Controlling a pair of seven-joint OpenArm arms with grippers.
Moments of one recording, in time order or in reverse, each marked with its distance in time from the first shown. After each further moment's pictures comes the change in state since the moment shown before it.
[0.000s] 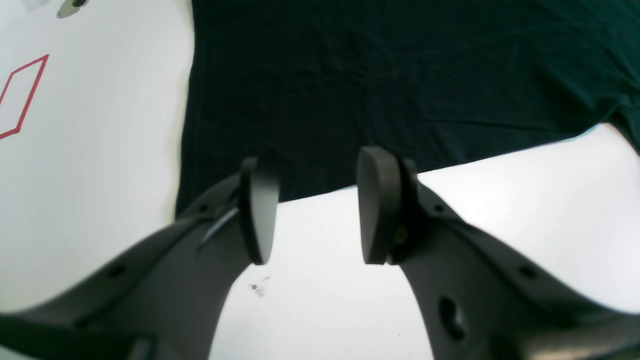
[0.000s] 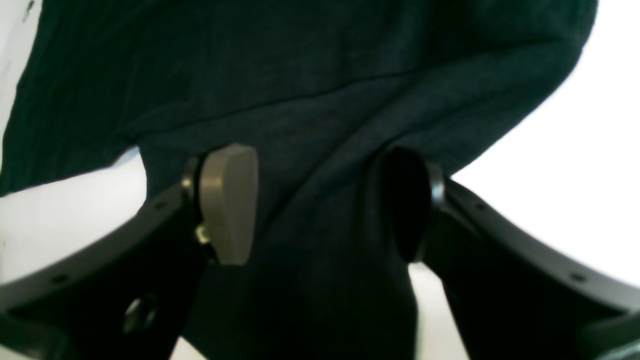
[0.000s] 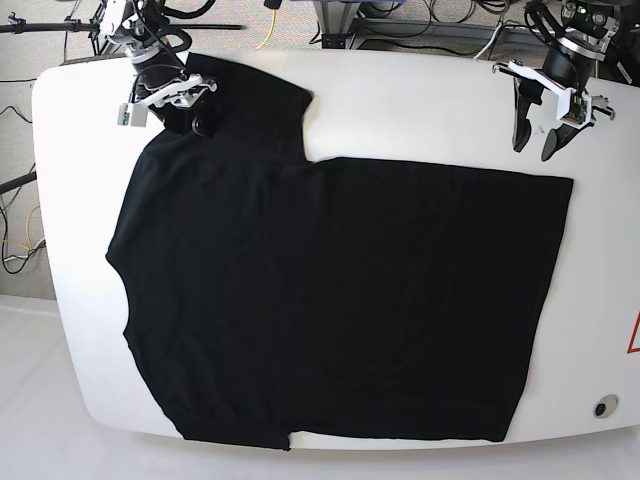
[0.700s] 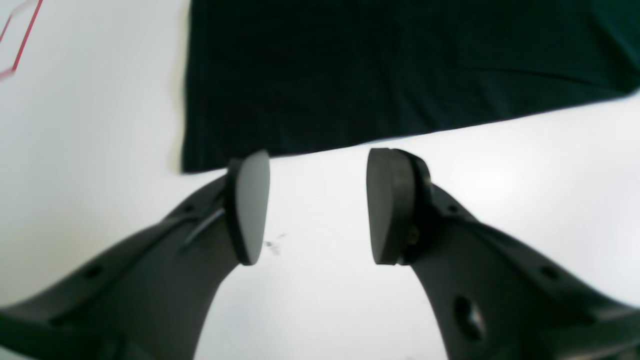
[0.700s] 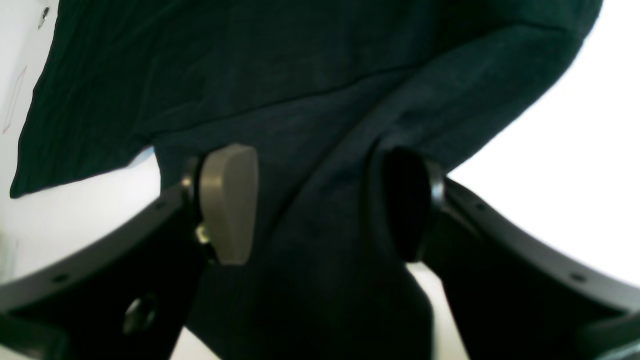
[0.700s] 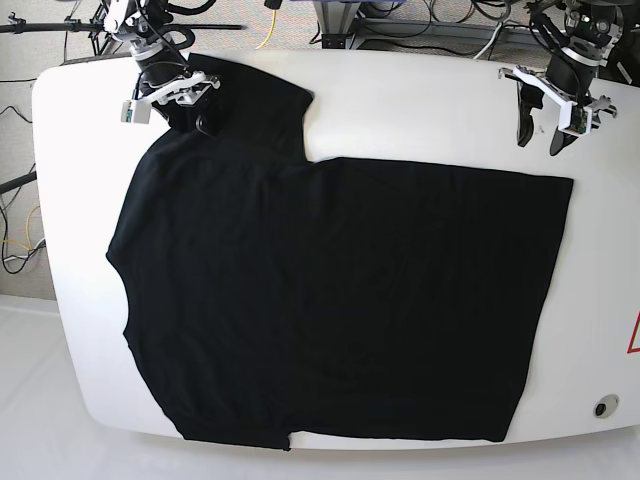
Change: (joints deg) left arm -3.5 0.9 -1.8 -2.1 -1.4 0.0 11.0; right arm -0.7 0.0 -1.7 -0.9 0.6 0.4 1.8
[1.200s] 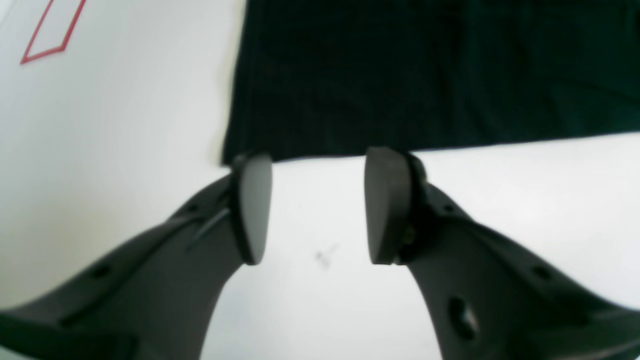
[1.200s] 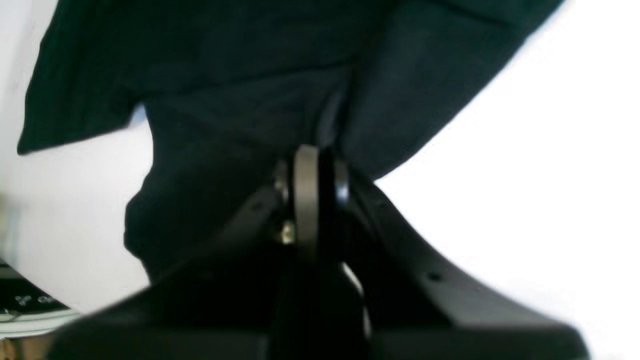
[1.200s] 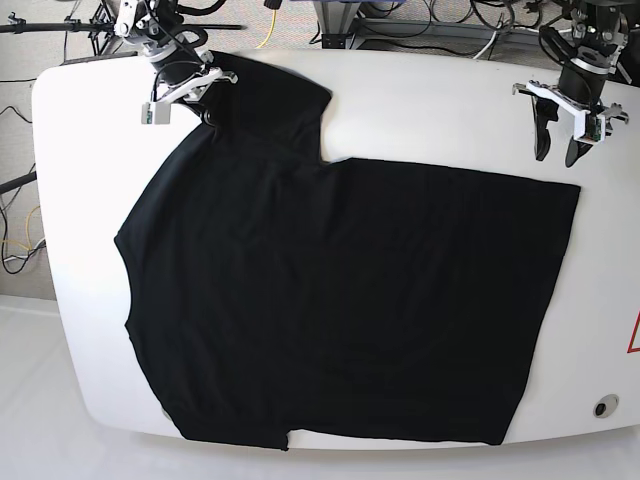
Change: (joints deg) left arm -2.7 0.4 -1.7 -4.6 0.7 0.5 -5.0; right arm 0.5 -0.2 -2.7 0.0 -0.9 -0.3 -4.0
